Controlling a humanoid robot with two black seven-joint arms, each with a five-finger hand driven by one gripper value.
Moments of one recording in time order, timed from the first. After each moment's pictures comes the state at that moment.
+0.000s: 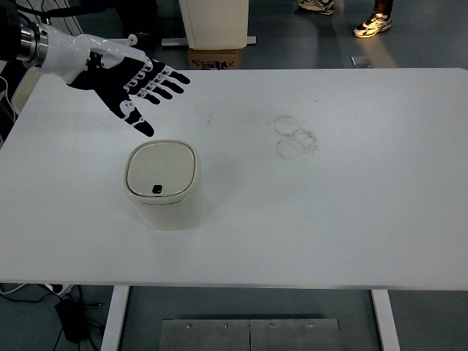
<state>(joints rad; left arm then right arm) -1.75 0.79 0.17 -1.27 0.18 -0.61 0.28 -0.01 0.00 0.31 0.20 -0.22 0.03 0.46</state>
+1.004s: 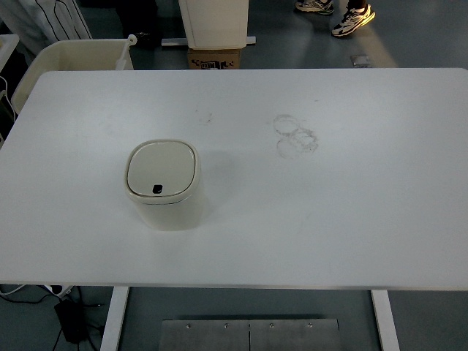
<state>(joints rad) -1.55 0.55 -0.35 -0.53 -0.06 -0.56 0.14 -0.02 0.00 0.31 0.20 -0.22 0.03 0.47</state>
